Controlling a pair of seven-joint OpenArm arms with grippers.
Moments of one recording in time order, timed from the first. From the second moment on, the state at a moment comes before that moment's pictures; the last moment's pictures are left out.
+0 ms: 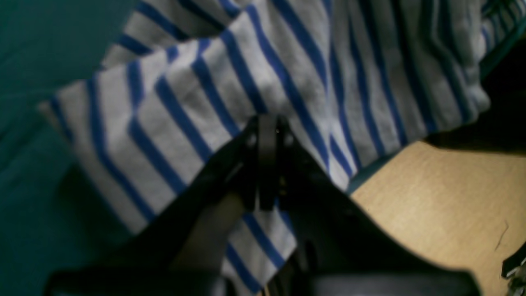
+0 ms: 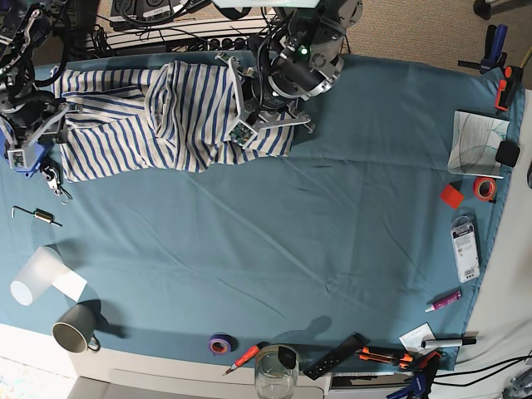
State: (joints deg) left arm 17.1 9.5 30.3 110.1 3.7 -15.0 61.9; right arm -20.4 27.8 43.2 110.5 34.6 26.5 -68.1
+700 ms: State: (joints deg) left arm 16.9 9.4 30.3 109.7 3.6 -15.1 61.6; right arm -19.1 27.8 46.6 103.2 31.5 25.4 -65.4
